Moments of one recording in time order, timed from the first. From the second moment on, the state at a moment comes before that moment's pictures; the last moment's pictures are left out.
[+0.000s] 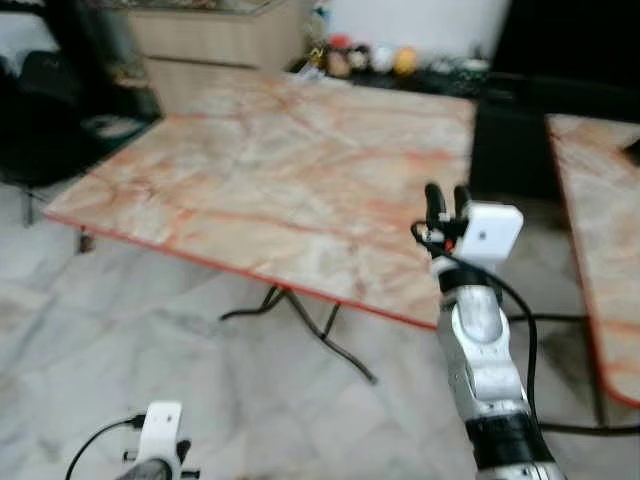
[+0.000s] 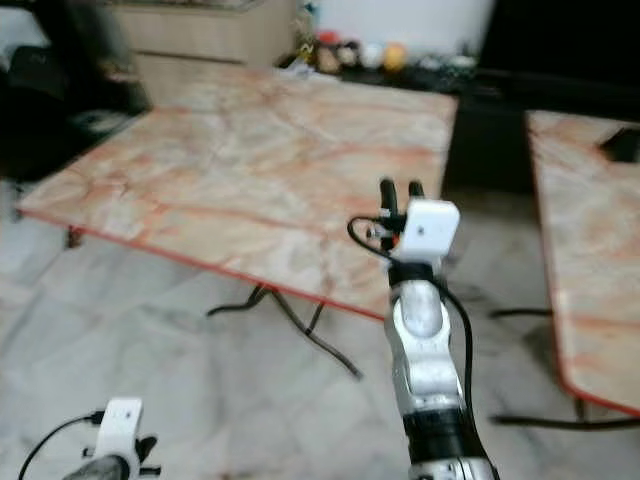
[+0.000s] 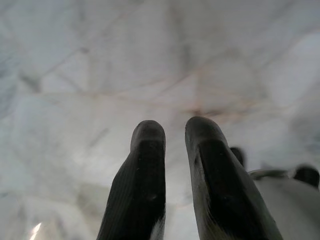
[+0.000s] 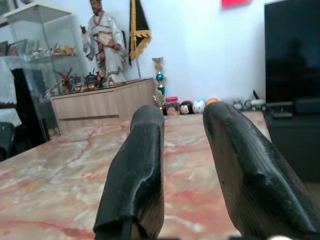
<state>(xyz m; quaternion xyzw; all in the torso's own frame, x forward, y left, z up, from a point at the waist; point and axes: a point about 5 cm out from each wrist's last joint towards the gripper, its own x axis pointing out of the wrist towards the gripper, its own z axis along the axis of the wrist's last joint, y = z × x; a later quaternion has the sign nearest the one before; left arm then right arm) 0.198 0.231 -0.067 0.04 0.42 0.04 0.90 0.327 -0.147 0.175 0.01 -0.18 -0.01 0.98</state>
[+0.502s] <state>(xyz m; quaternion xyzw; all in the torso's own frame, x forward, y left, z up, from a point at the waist) 0.204 0.225 -0.066 0.03 0.42 0.04 0.91 0.327 -0.153 0.170 0.01 -0.17 -0.02 0.99</state>
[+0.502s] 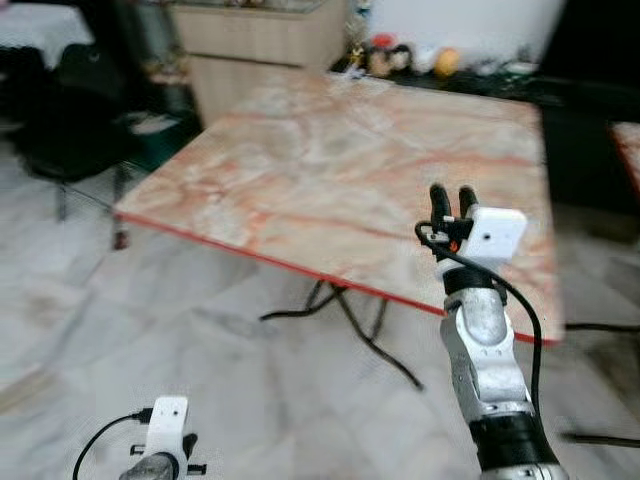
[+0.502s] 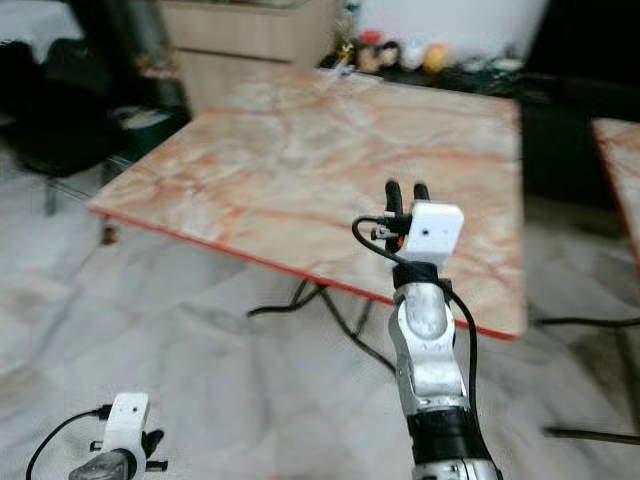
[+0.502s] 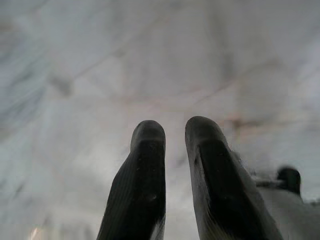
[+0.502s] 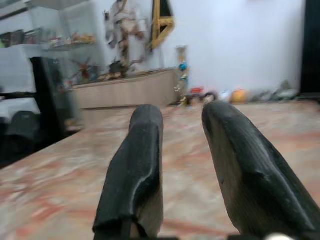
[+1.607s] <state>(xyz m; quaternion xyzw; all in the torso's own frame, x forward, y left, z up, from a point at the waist) 0.195 0.225 -0.071 0.03 0.43 0.05 0.90 0.333 -0.159 0.146 -0.02 -0.11 0.02 0.99</state>
